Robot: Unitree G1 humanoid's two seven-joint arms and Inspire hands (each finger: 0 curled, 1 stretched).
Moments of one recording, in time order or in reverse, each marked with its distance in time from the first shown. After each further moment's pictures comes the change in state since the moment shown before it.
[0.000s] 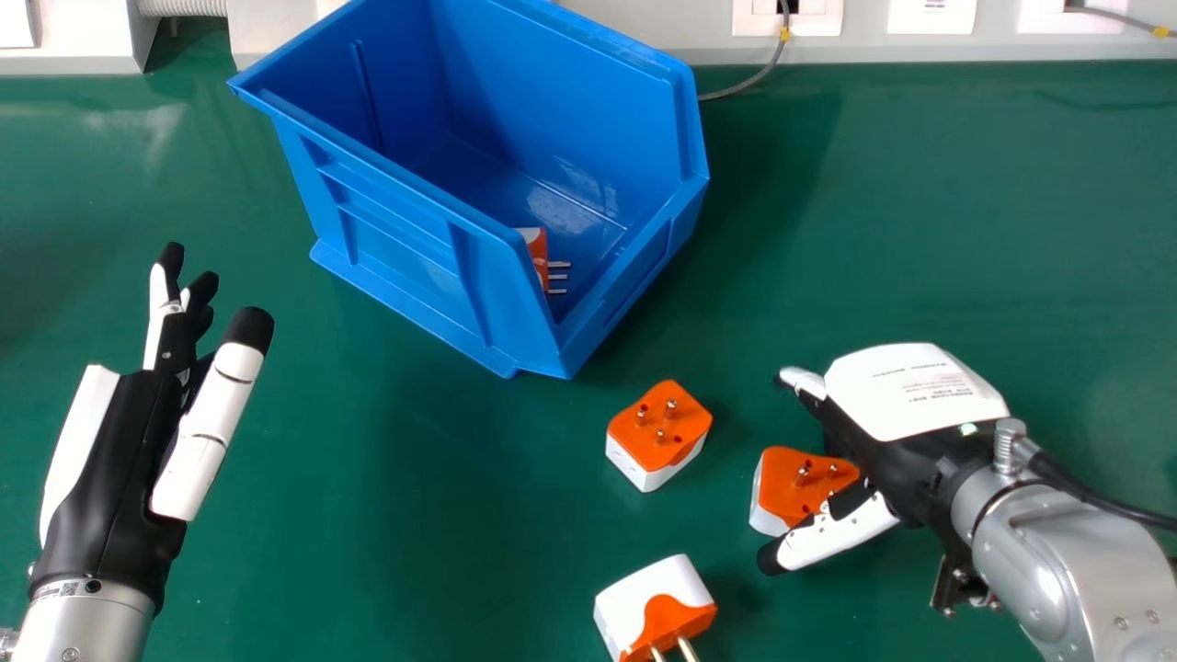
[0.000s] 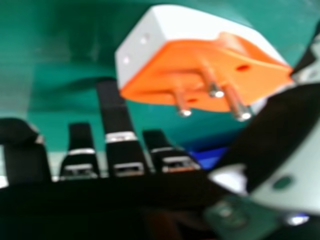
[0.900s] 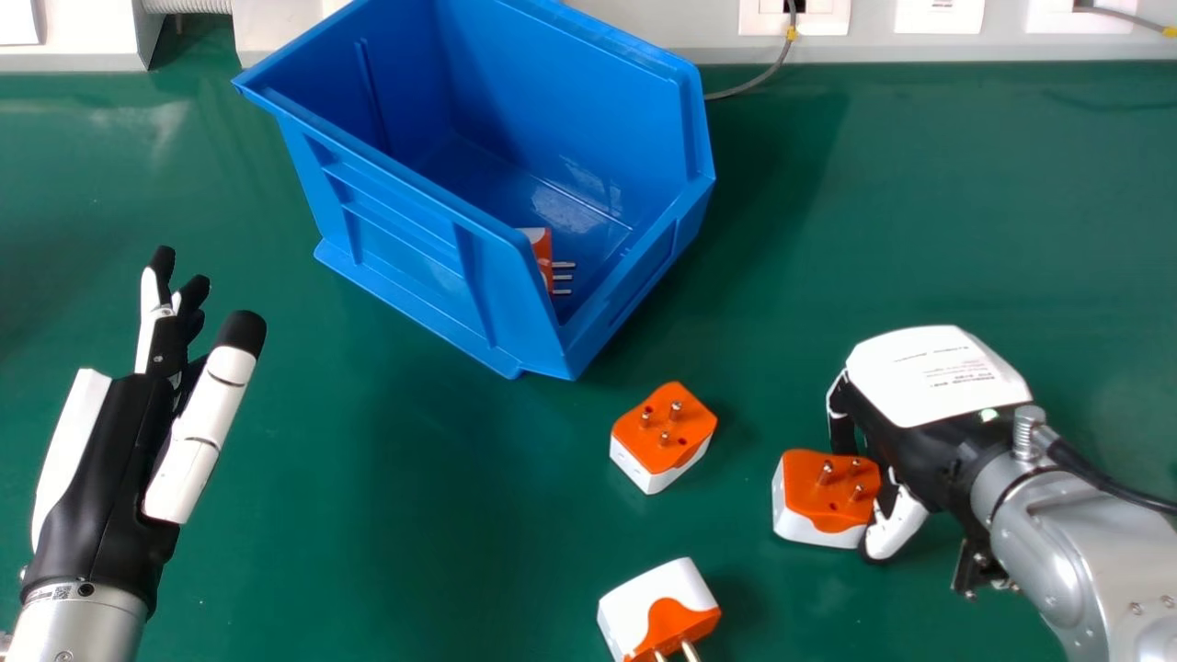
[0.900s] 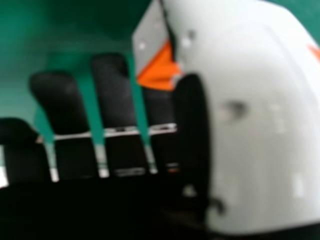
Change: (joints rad) left arm 0.000 0.001 0.011 0.014 0.006 -0.010 0.000; right arm -0.028 -0.017 -0.017 0.026 -0.021 0.002 0.007
